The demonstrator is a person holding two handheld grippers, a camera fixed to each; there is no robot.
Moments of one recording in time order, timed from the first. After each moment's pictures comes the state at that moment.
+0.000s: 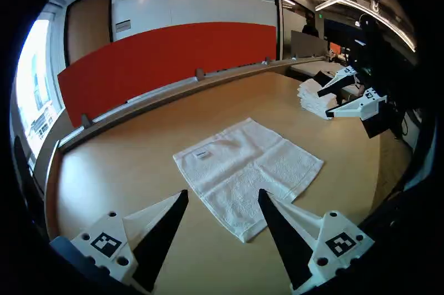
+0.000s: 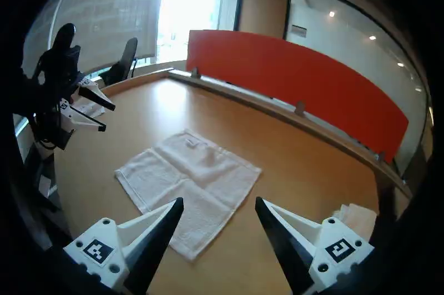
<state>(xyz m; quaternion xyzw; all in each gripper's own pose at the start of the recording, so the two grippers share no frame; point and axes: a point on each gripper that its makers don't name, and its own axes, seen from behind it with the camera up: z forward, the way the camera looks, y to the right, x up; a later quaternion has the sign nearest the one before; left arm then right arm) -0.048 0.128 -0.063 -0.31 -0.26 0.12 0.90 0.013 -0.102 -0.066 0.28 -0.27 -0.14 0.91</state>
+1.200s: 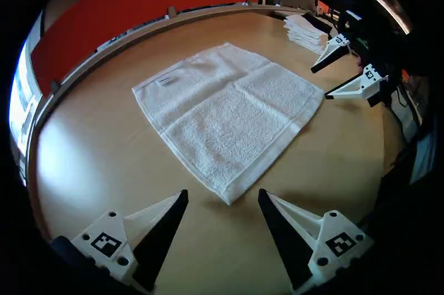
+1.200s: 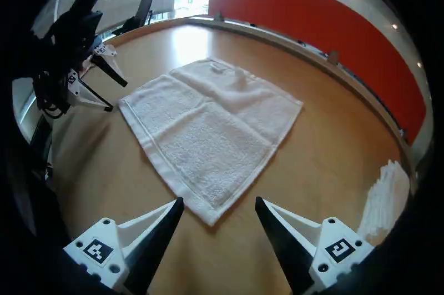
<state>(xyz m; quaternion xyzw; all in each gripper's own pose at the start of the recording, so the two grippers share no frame) -0.188 0.135 -0.099 -0.35 -0.40 0.17 0.83 -0.122 -0.105 -0.114 0.32 -0.39 -0.18 0.85</state>
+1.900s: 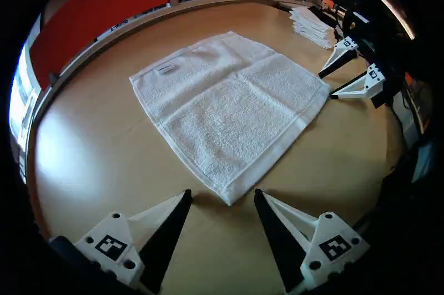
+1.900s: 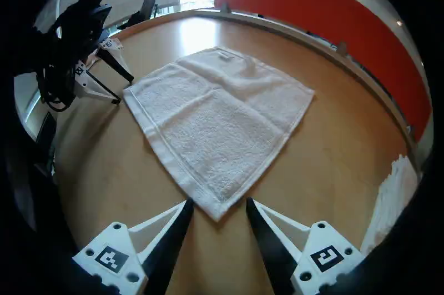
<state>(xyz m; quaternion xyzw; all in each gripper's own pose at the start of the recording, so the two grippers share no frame) -0.196 0.134 -0.100 -0.34 -0.43 0.18 0.82 -0.134 -0.105 -0.124 0.34 -0.42 -0.17 0.83</state>
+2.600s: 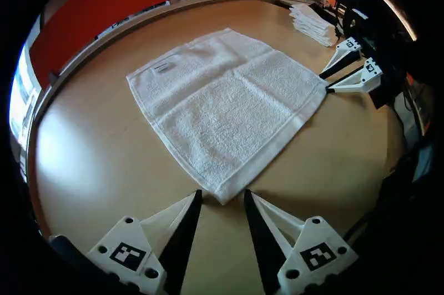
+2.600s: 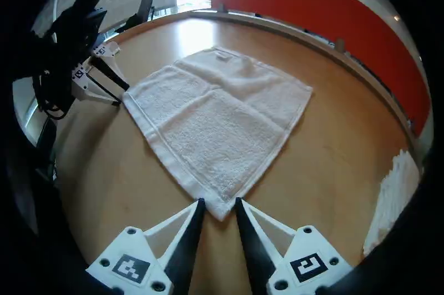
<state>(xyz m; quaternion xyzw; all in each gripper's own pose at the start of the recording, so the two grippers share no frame) -0.196 0.140 -0.107 -0.33 -0.44 0.18 0.81 -0.135 -0.105 -0.125 0.33 -0.42 -0.16 0.83</state>
